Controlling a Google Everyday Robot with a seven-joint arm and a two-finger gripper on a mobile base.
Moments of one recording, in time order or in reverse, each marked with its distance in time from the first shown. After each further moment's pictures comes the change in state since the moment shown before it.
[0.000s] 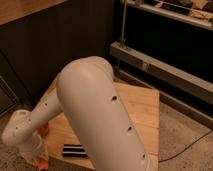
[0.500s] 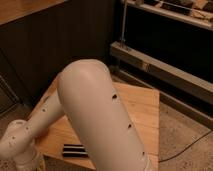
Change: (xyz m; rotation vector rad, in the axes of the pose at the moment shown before) arm 0.048 0.030 0.011 -0.049 0.075 -0.314
